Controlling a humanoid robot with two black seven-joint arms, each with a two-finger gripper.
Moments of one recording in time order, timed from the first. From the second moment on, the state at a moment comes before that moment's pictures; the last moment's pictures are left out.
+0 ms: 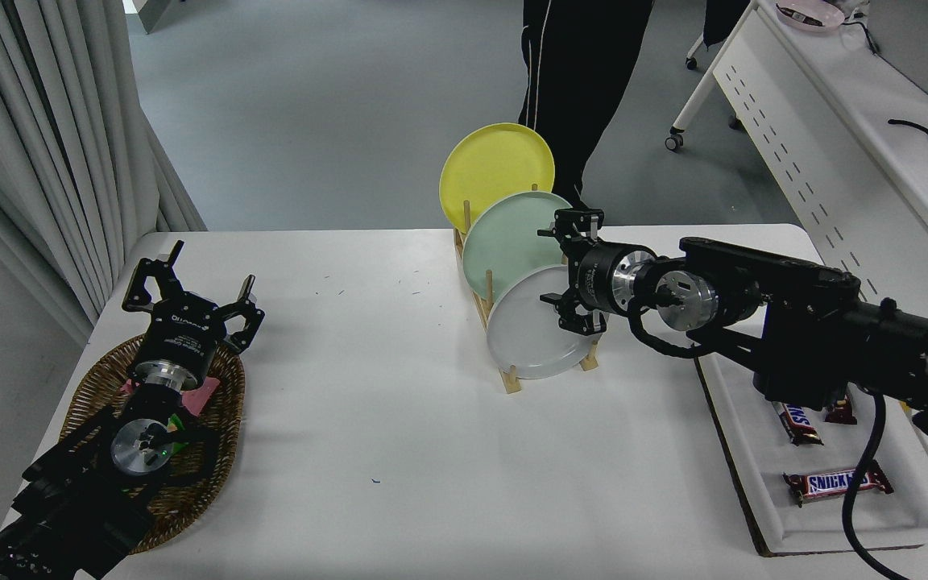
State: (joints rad) left arm -0.51 0.25 -1.06 -0.52 0.07 -0.57 -0.44; right arm 1.24 -0.25 -0.07 0.91 0.33 -0.19 -0.11
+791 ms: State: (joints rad) left arm -0.51 0.25 -1.06 -0.52 0.07 -0.57 -0.44; right arm 1.24 -0.28 -0.05 0.91 0.32 -0.18 -0.14
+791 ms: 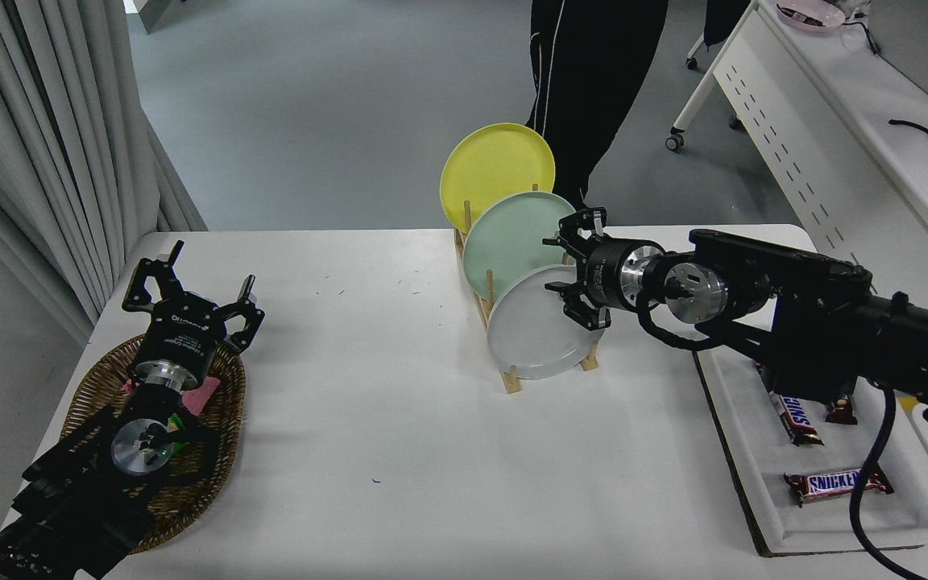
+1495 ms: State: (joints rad) left arm -0.51 0.25 -1.06 -0.52 0.07 -0.57 -0.44; right arm 1.24 -0.28 -0.04 0.91 0.32 -0.19 -0.15
